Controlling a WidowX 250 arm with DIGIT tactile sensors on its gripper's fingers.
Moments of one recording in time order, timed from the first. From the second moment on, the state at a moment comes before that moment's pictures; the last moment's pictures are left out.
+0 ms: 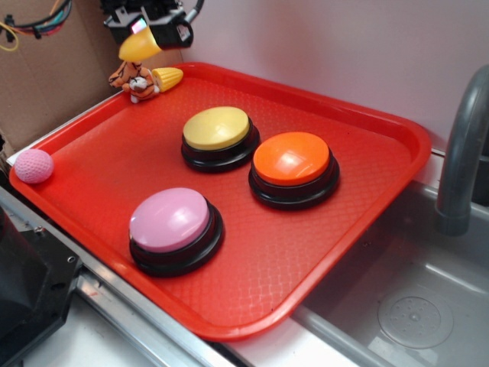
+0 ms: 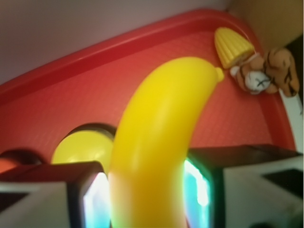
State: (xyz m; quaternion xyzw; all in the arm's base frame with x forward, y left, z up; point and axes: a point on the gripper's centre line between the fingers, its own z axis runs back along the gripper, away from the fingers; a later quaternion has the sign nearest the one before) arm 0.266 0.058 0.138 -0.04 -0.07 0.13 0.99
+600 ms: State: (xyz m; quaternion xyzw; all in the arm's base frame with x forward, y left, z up) arm 0.217 0.029 0.186 -0.07 -0.07 0.05 0.99
